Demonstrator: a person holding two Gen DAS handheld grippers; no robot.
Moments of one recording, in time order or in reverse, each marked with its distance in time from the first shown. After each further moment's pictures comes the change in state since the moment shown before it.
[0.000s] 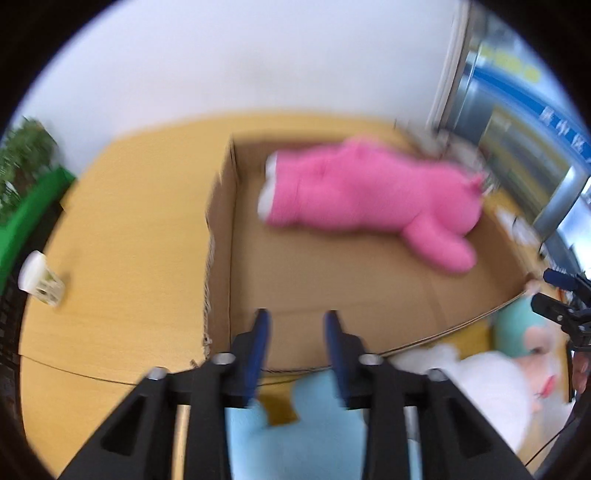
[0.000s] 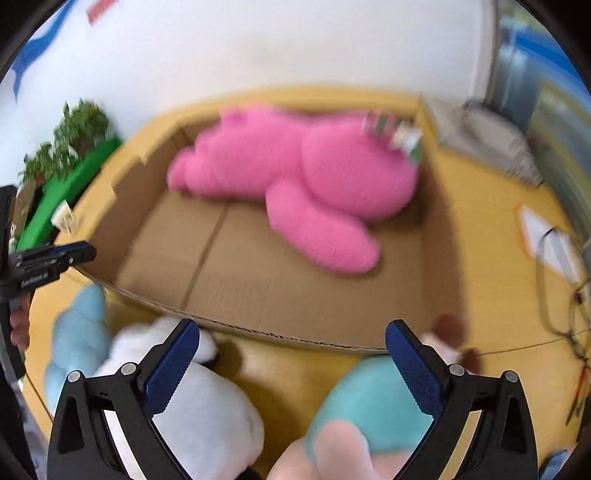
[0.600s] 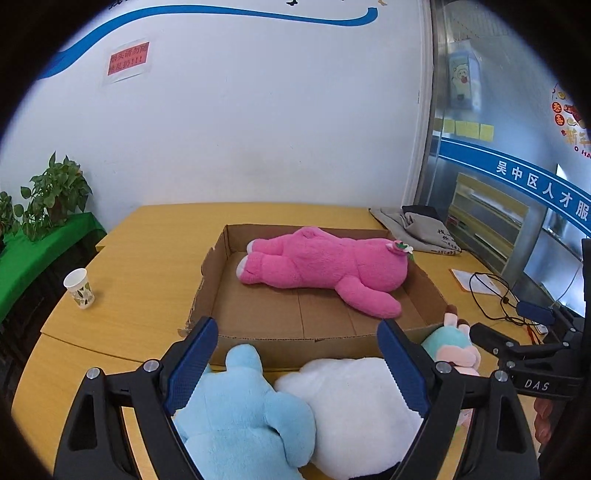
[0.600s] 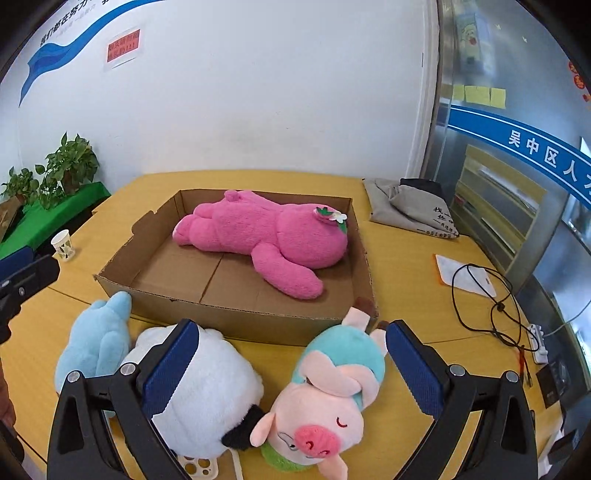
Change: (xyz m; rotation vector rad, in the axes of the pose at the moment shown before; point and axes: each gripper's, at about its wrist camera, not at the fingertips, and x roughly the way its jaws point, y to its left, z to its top) left arm -0.124 -0.087 -0.055 -0.024 -0.293 0.011; right arm -0.116 0.041 -0.055 -0.015 -0.252 -0.193
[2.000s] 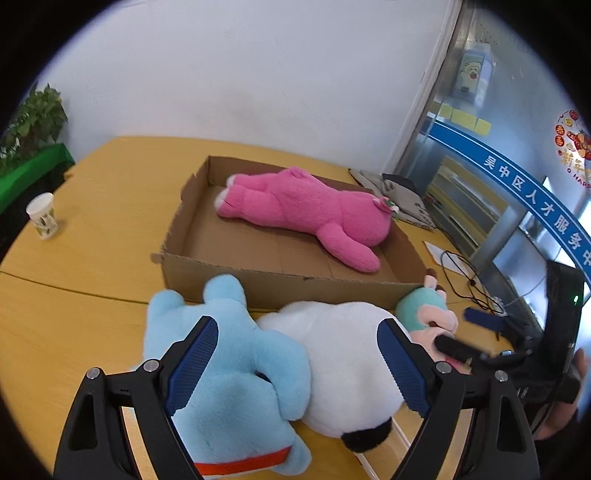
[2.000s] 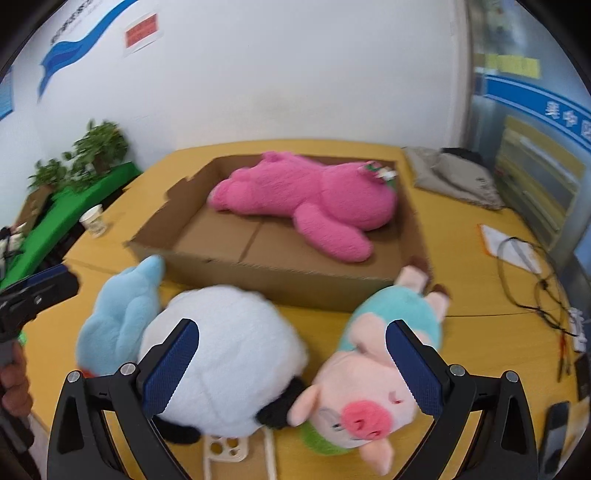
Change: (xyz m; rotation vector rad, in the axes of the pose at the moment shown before) left arm 0.028 0.036 -0.043 -0.137 0.205 -0.207; right arm 0.028 0.017 -0.033 -0.019 0.116 0.229
